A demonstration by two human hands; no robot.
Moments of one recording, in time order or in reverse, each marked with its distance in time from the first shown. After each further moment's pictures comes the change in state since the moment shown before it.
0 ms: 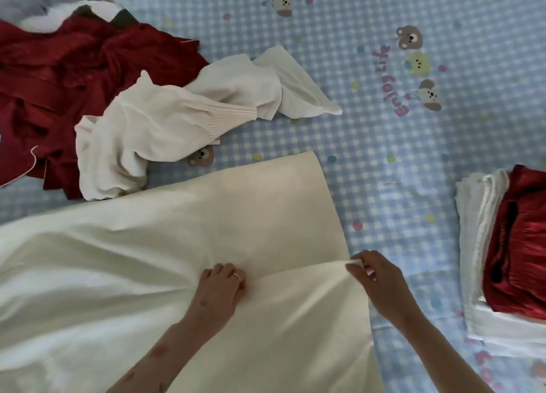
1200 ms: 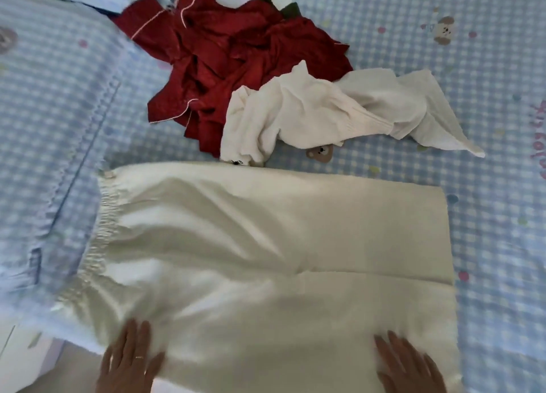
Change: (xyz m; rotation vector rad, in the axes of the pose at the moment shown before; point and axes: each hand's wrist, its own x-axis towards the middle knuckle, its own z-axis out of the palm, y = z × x) left_hand -0.296 -0.147 0.098 -0.038 0.115 -0.722; right_hand -0.075 0.010 0.090 -0.709 0.151 -0.694
